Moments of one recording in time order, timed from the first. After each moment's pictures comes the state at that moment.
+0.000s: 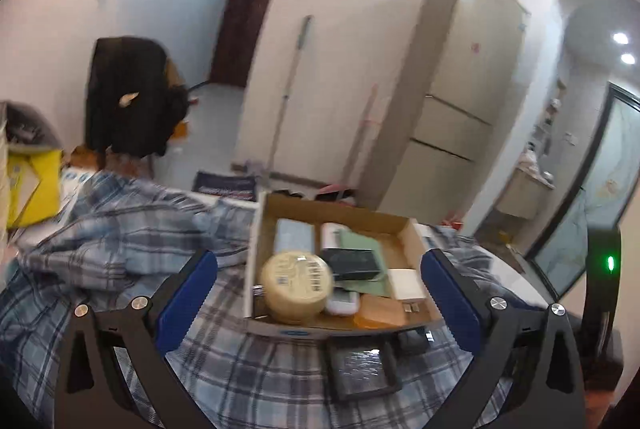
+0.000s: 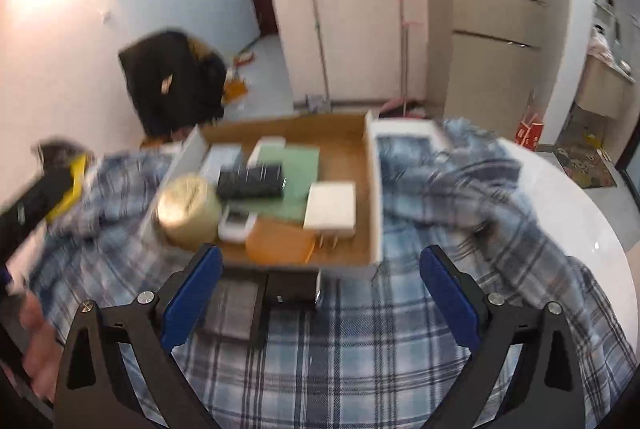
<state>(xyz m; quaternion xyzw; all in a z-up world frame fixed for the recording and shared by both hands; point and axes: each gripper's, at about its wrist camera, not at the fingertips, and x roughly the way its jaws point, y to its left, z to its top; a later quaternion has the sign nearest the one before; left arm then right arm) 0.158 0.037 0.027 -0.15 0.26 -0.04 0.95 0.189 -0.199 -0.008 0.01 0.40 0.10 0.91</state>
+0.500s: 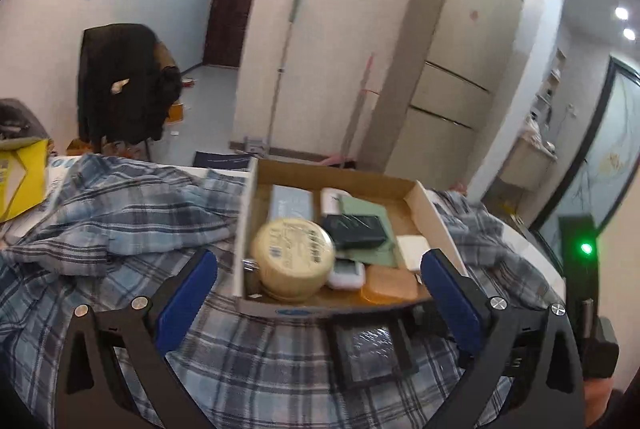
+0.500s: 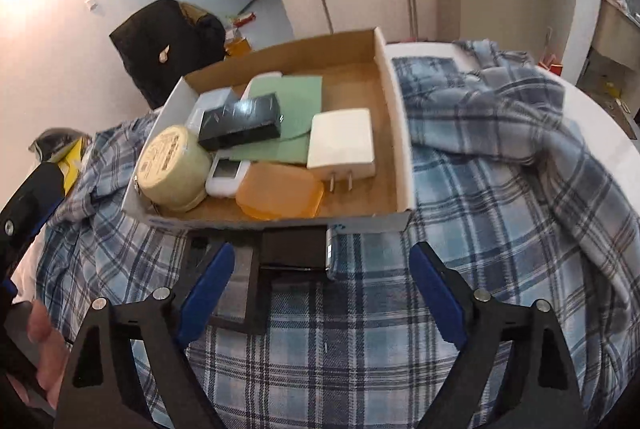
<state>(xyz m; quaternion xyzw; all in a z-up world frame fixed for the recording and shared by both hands) 0.173 0.012 -0.002 -0.11 0.31 -0.08 0.94 0.210 -0.202 -0.056 0.06 0.49 0.12 0.86</state>
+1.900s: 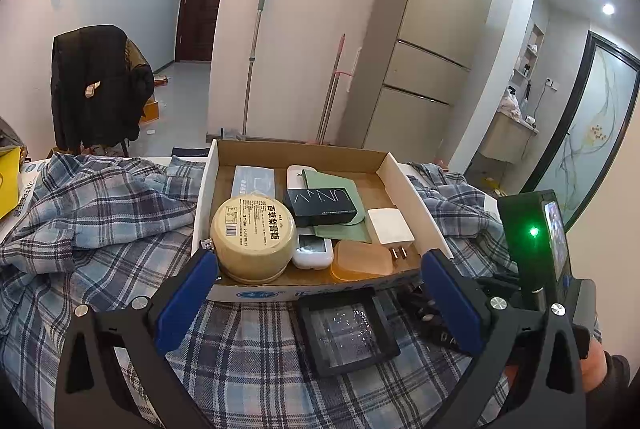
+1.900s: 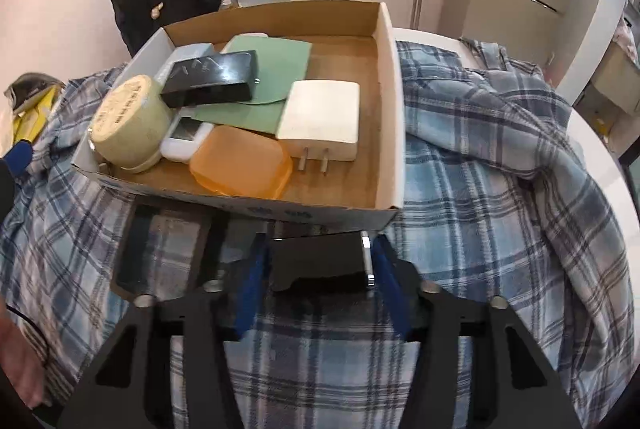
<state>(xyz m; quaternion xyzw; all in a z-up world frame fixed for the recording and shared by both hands) 0.172 -0.006 -0.011 -0.09 0.32 -0.11 0.94 0.225 -0.198 -0.080 -0.04 0.51 0.10 0.86</state>
